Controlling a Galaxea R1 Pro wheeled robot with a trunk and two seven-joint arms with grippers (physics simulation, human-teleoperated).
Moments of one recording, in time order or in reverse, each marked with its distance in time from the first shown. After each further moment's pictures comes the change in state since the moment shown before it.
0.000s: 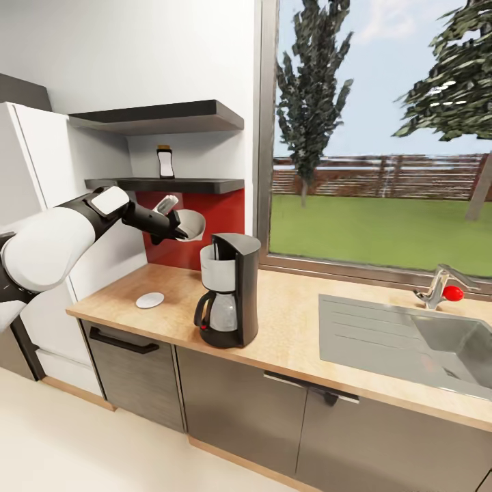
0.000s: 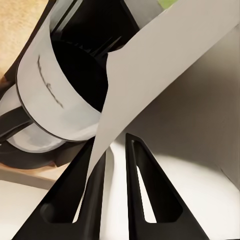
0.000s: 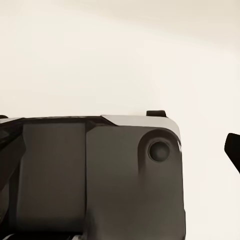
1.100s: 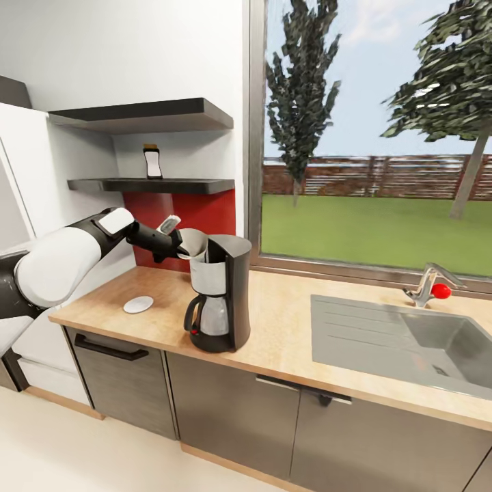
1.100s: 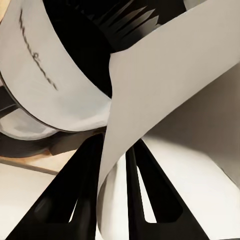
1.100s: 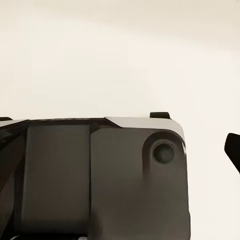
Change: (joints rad) left arm 0.083 0.003 0.009 0.009 0.007 0.000 0.003; right arm 0.000 0.009 0.000 -0.005 -0.003 -0.001 -0.001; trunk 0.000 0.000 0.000
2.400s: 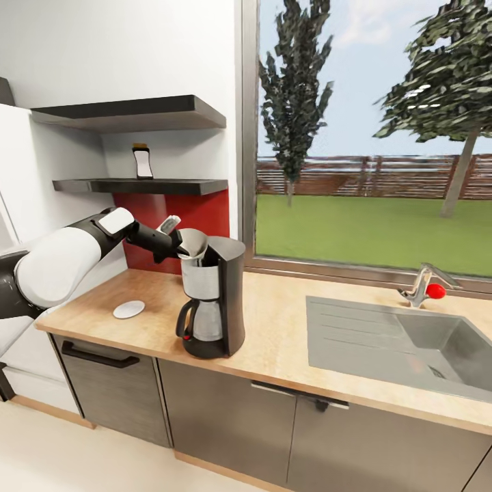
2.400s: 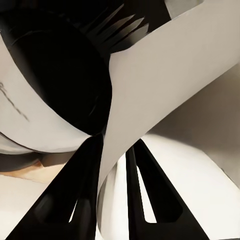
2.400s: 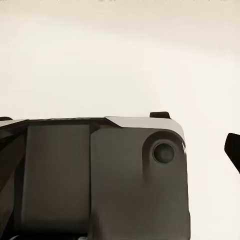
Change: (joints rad) left arm 0.000 0.000 -0.002 0.000 0.000 0.000 -0.001; right arm 0.000 0.000 0.000 0.000 0.000 0.001 0.000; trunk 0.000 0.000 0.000
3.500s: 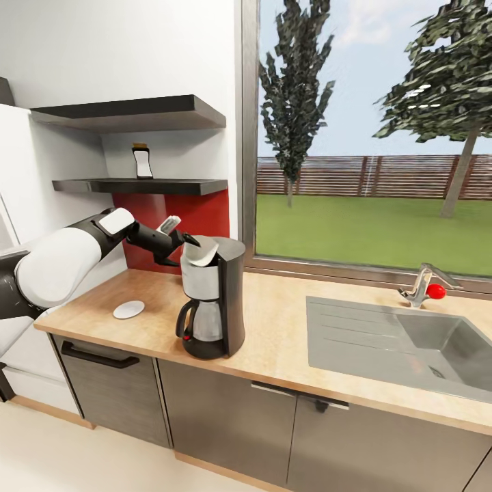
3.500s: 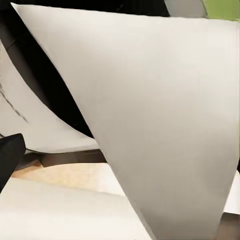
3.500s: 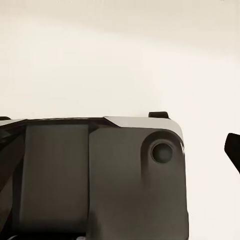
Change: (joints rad) left arm 0.001 0.000 0.000 0.000 0.000 0.000 -0.003; right arm 0.000 -0.003 0.000 0.002 0.001 -0.002 0.000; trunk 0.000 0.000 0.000
